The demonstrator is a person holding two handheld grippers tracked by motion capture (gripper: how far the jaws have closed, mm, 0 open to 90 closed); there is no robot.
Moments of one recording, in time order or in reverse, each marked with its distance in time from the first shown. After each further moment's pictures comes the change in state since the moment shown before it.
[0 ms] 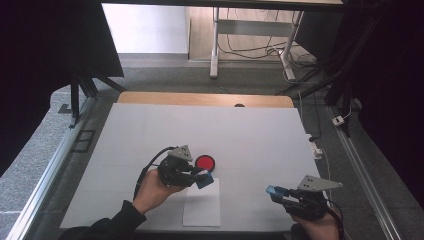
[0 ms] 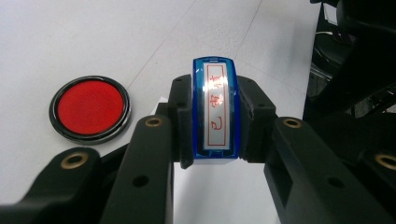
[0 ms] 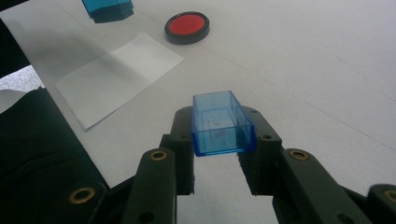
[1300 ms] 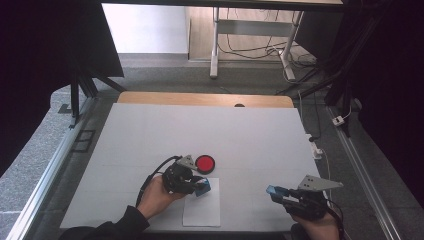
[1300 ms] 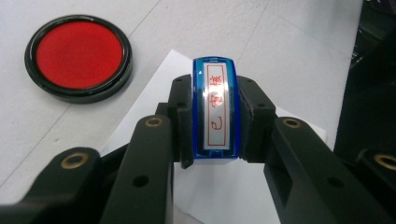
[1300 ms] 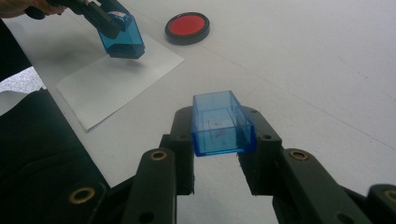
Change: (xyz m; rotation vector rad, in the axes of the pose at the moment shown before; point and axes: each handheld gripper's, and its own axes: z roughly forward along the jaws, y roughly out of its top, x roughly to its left) left arm 0.006 -0.023 0.032 0.120 0.051 -0.038; right arm -0.001 0.000 -0.001 0.002 -0.001 0.003
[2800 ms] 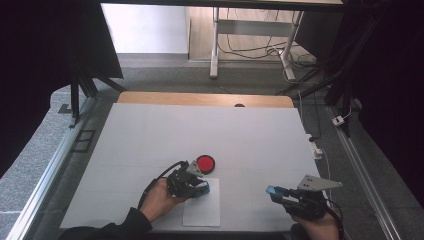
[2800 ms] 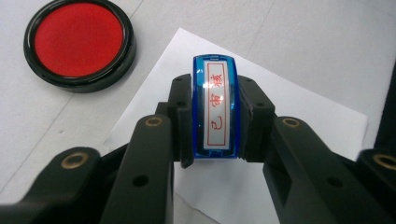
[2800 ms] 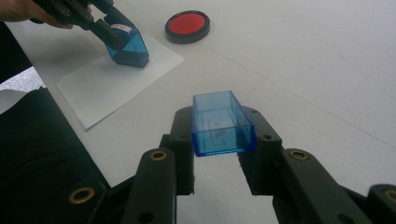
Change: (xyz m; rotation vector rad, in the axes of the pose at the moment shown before) left arm -0.011 0.000 0.014 0.089 0.097 0.063; right arm 0.000 0.000 0.001 0.004 0.002 0.003
